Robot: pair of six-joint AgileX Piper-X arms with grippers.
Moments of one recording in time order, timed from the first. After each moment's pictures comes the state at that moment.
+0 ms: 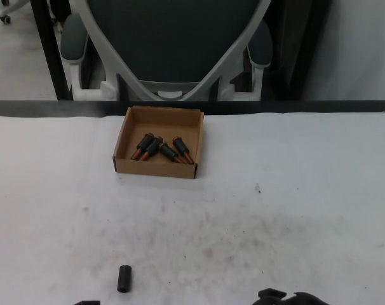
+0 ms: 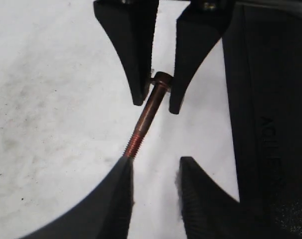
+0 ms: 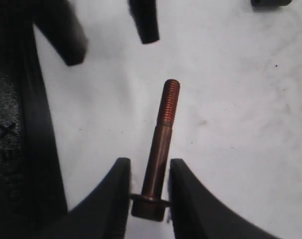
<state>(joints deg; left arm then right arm) -59.7 37.3 -7.3 9.4 9.7 25.8 73.5 72.5 -38.6 33.9 7.8 -13.2</state>
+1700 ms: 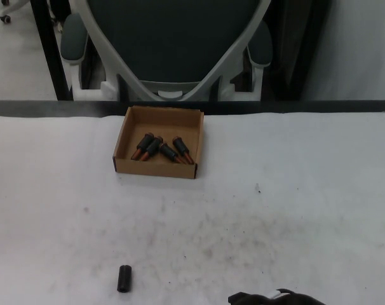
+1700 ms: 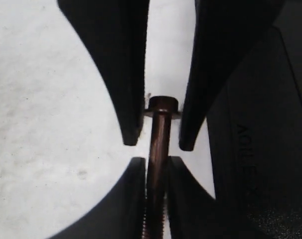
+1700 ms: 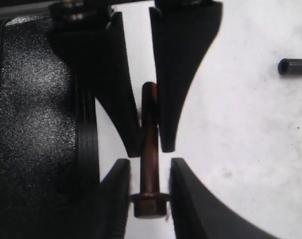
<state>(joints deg) -60.0 40.9 -7.4 6.1 14.0 24.1 75.9 72.5 -43.2 34.2 3.9 -14.1</state>
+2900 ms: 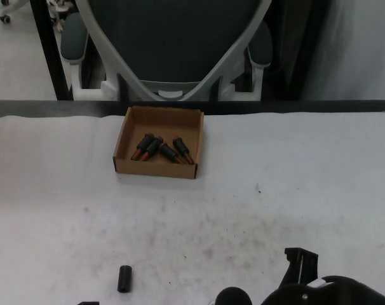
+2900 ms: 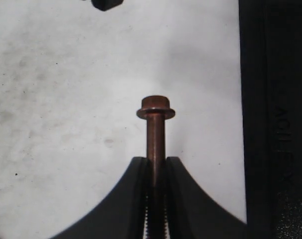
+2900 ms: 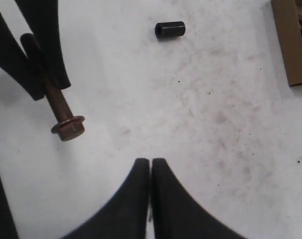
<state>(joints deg) -60.0 41.2 -7.7 8.2 7.4 21.2 76.2 67.0 -44.0 40.3 23.6 -9.8</state>
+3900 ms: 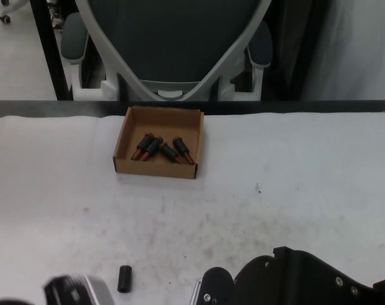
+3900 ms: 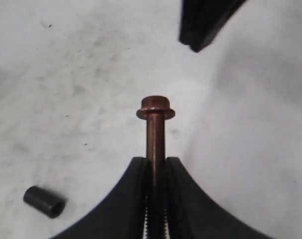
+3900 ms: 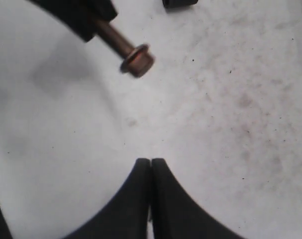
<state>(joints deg) -51.6 41.2 -9.9 7.9 -5.1 9.0 70.5 72.8 -44.0 38.5 17.4 -8.3</state>
